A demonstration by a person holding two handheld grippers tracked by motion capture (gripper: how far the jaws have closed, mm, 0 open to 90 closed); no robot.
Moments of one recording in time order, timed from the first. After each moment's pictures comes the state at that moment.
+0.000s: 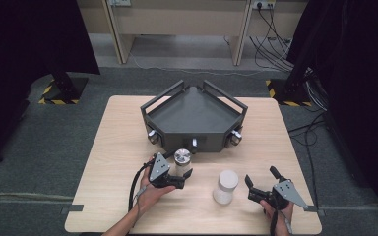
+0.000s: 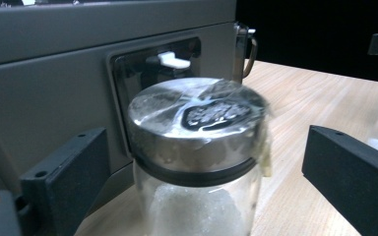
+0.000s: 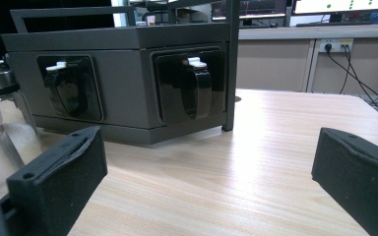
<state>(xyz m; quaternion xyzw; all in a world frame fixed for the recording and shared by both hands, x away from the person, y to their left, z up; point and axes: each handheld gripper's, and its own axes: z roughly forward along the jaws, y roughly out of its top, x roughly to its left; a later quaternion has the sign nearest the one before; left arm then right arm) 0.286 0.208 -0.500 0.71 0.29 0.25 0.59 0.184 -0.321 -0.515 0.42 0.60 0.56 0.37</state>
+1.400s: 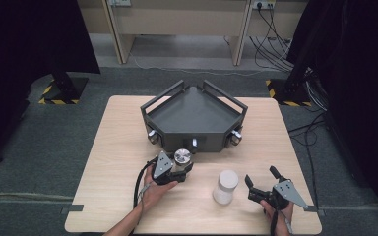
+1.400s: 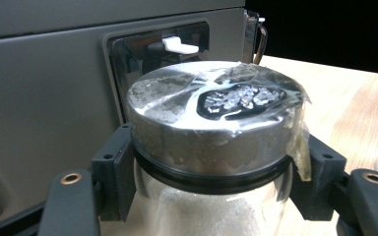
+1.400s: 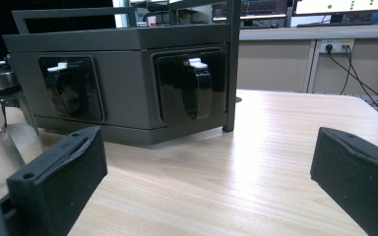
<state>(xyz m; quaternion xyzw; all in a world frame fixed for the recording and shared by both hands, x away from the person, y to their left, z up) 0.296 0.202 -0.508 0.71 0.28 0.25 0.59 0.184 -0.322 -0.515 0.42 0.60 0.56 0.37</state>
